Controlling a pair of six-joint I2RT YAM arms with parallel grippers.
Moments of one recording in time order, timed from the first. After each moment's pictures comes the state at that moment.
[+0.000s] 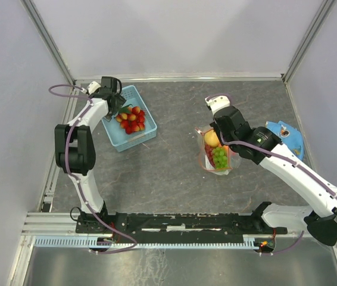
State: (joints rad) left arm -0.10 1.90 1.50 -0.51 -0.36 -0.93; right arm 0.74 1.19 1.27 -0.81 0.50 0.05
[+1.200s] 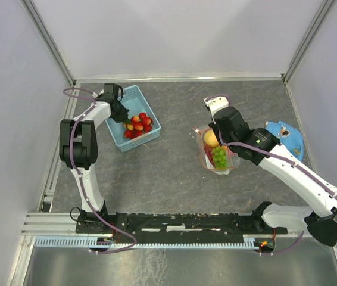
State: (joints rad) left arm -0.08 2.05 1.49 -0.43 -0.08 -0.79; right arm 0.74 1.19 1.23 -0.76 0.47 0.04
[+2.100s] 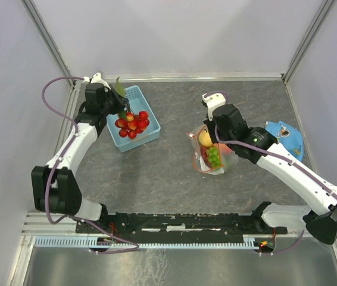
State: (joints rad) left arm -0.11 1.48 1.16 -0.13 0.11 -0.57; right arm 0.74 1.20 1.23 -0.66 0.36 0.09
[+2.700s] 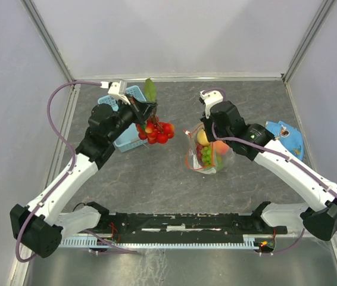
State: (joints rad) left arm -0.45 1.09 0.97 0.11 0.15 -0.48; right arm 0.74 1.25 1.26 -0.64 0.28 0.15
